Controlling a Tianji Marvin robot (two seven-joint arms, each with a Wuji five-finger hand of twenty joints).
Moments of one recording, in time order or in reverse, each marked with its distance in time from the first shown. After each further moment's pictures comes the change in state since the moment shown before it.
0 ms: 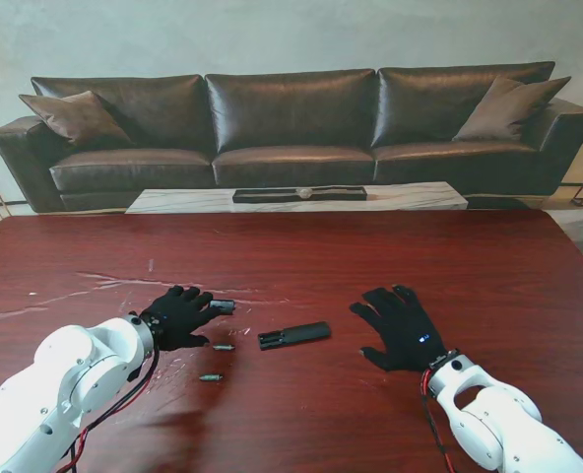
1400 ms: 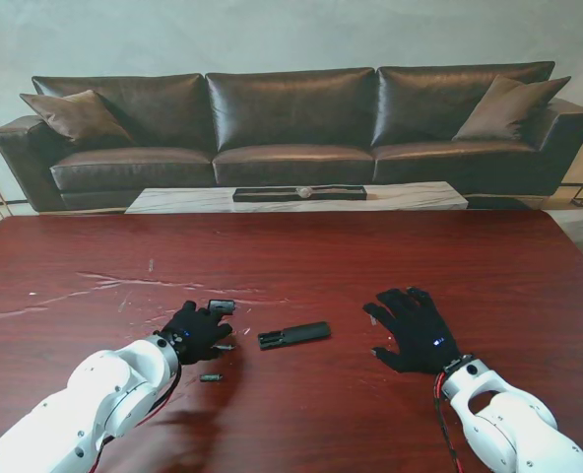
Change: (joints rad) left arm -0.018 -0.009 0.162 0.074 0.100 0.131 0.175; right arm -0.036 0.001 0.059 0.006 -0.002 -0.020 -0.027; left_hand 0.049 -0.100 0.002 0.000 0.211 -0.044 0.114 0.059 0.228 0.020 0.192 0.177 0.293 0.017 0.214 0.234 0.061 0.093 0.413 0.109; right_hand 0.002 0.022 -0.031 0.010 0.000 0.000 0.000 0.010 0.000 0.000 0.000 0.000 0.000 0.000 0.000 0.000 0.000 0.001 0.032 0.001
